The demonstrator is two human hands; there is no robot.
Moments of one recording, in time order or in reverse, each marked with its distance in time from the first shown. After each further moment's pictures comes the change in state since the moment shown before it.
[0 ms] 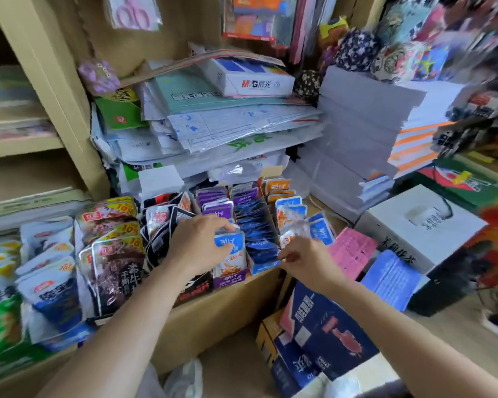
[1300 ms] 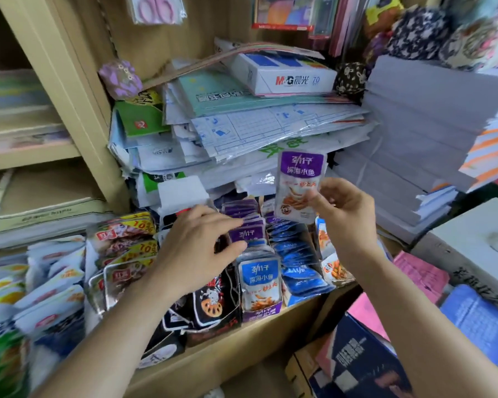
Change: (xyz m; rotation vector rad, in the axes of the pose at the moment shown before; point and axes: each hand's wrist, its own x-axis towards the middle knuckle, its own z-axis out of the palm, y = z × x) left_hand 0.019 -0.032 -0.040 0.103 -0.001 0.090; right_hand 0.093 -0.058 -0.025 0.927 0.467 -0.075
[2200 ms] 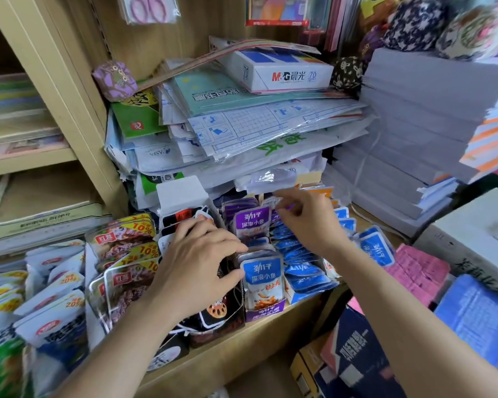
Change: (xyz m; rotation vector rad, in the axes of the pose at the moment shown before) left_hand -0.019 -0.006 0.013 0.154 -0.029 0.123; right_hand 0.007 0.021 0.029 -0.659 -0.284 -0.117
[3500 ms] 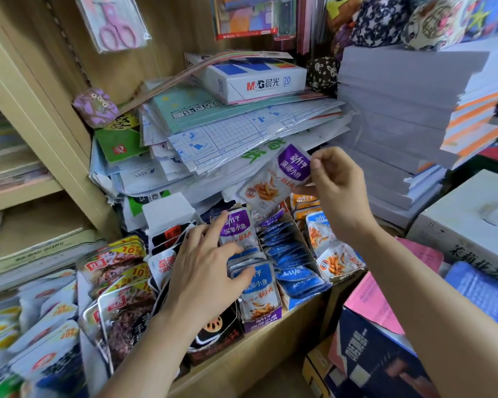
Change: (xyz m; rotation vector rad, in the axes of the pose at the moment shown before) left_hand 0.023 0.021 0.013 0.060 -0.040 -0.131; right_hand 0.009 -0.001 -0.055 0.746 0.293 0.055
